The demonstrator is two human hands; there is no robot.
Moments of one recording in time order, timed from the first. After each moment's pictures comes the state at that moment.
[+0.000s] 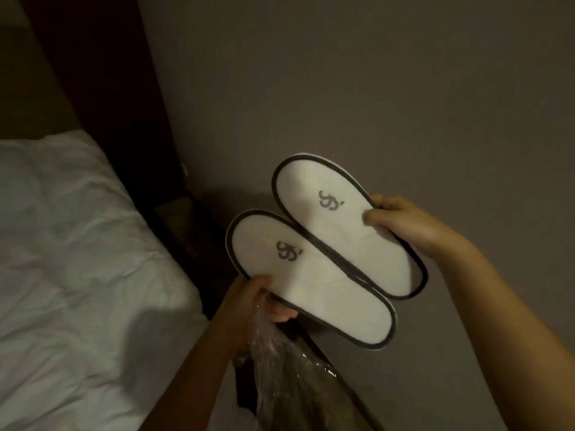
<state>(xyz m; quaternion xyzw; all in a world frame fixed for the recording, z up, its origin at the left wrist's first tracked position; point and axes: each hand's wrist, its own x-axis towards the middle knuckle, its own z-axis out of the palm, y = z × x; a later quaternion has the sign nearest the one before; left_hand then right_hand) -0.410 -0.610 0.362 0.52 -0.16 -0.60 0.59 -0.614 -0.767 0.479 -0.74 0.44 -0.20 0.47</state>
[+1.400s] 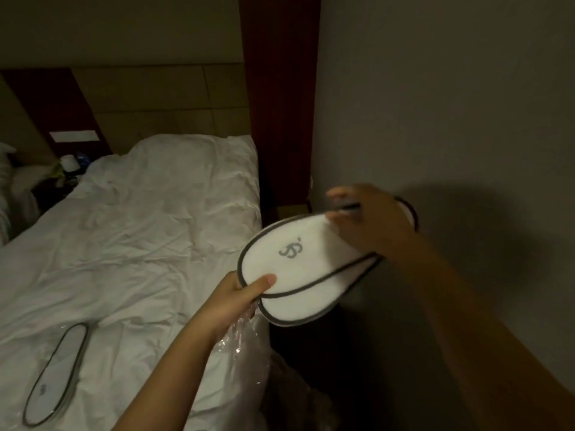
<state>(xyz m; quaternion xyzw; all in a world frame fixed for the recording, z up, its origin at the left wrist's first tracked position) -0.407 -0.588 0.411 0.67 -0.21 -0.31 0.64 -0.482 -0.828 0.481 -0.93 0.08 -0.30 0.22</state>
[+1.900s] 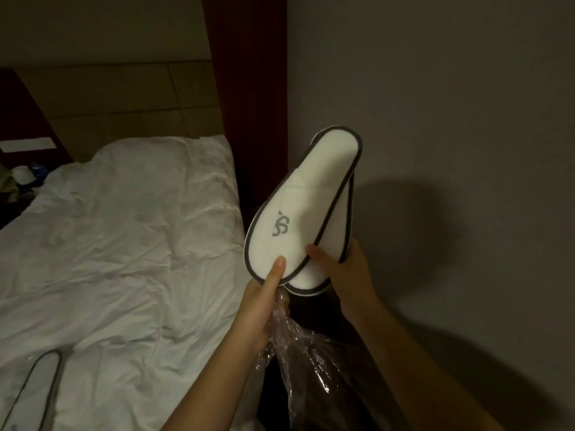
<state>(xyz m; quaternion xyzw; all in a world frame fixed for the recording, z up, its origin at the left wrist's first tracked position) -0.425 -0.633 0.402 0.56 -0.11 -0.34 0.74 -0.488 -0.761 0.402 -0.58 0.27 -0.31 0.70</state>
